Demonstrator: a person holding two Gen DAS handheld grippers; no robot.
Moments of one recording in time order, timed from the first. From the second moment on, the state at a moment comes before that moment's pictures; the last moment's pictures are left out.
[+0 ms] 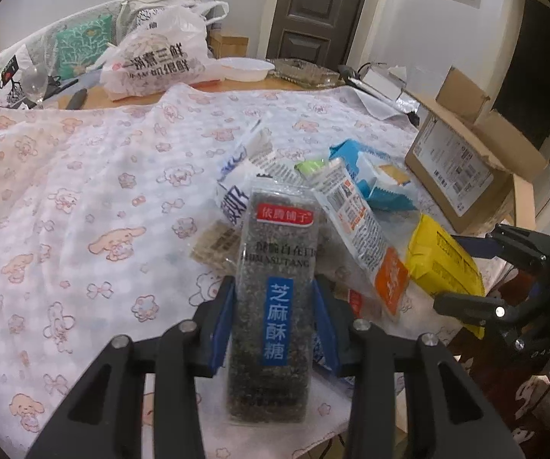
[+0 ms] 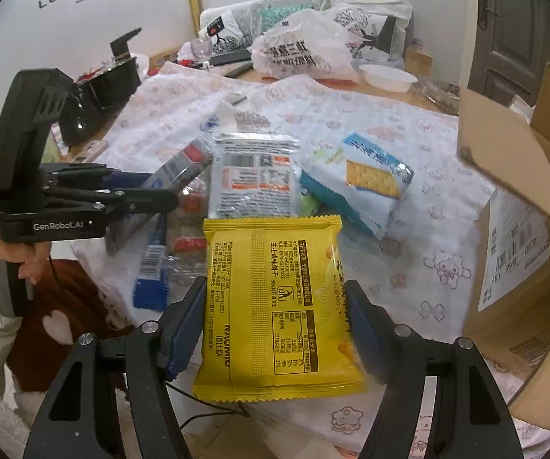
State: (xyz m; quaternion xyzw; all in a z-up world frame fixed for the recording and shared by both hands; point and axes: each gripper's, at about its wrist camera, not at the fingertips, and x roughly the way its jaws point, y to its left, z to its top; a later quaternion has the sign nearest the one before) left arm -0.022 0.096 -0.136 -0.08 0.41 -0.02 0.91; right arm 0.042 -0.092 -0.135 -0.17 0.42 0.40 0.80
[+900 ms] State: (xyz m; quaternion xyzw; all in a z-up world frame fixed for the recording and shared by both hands) left arm 0.017 -0.018 0.045 -0.03 0.29 -0.11 0.95; right arm 0.075 -0.155 0.015 -0.14 0.28 0.40 0.86
